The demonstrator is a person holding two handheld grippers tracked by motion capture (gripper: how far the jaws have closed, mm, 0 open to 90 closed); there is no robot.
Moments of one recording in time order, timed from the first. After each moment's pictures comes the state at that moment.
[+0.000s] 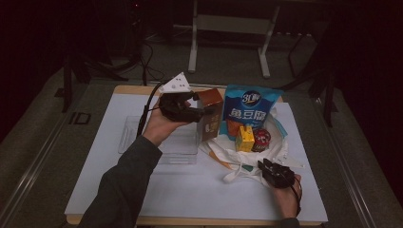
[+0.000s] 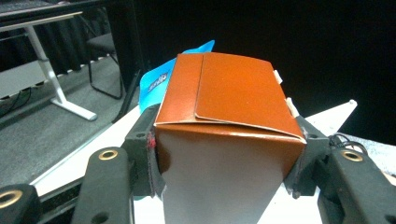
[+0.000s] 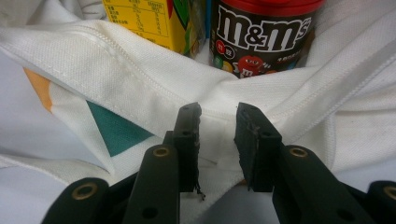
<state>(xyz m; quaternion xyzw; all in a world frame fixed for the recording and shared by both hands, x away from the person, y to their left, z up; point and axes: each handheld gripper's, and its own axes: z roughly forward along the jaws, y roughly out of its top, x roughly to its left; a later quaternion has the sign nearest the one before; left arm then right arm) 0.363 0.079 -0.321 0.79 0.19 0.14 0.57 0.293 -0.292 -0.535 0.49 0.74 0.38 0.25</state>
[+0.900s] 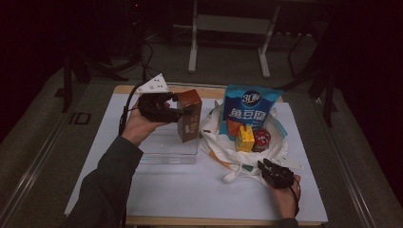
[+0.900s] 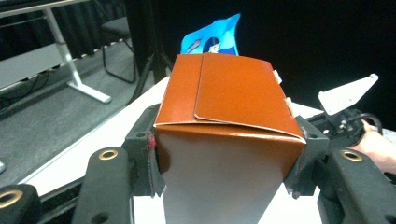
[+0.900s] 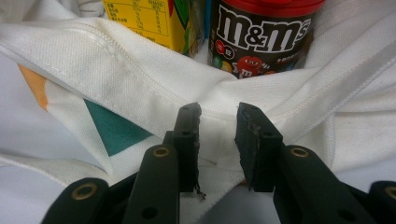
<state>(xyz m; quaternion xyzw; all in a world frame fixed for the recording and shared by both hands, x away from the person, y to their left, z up) 0.366 0.128 -0.331 0.80 0.22 0.15 0.54 0.292 -0.290 -0.536 0.48 0.75 0.38 0.26</state>
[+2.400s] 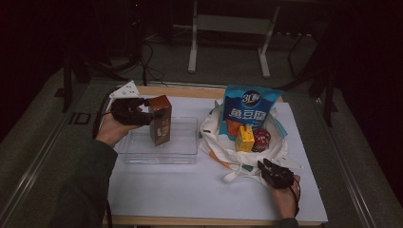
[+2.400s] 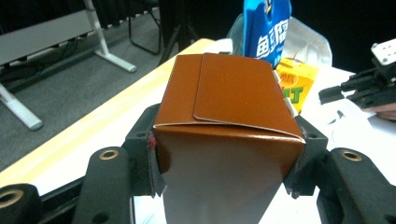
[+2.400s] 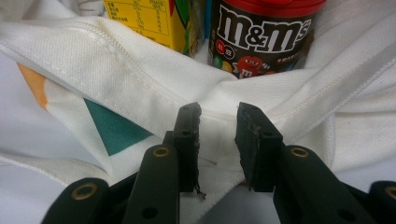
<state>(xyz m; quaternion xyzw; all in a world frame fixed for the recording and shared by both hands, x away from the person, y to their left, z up) 0.375 0.202 -0.369 0.81 0.26 0.16 0.50 0.292 -0.289 -0.537 0.48 0.75 0.37 0.26</state>
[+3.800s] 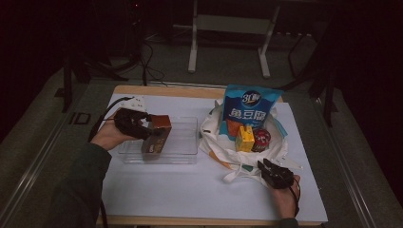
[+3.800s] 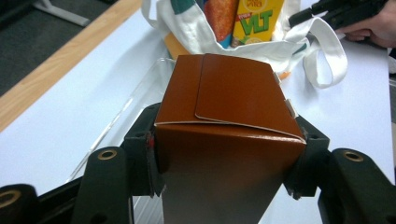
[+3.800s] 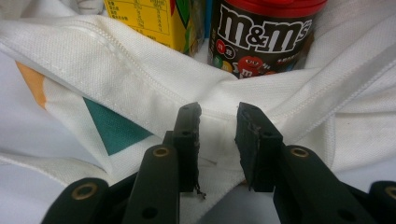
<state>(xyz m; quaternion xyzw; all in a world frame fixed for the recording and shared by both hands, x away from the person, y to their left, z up) 0.373 0.193 -0.391 0.88 0.20 0.09 0.42 0.291 -0.288 -0.537 0.48 0.75 0.37 0.27</state>
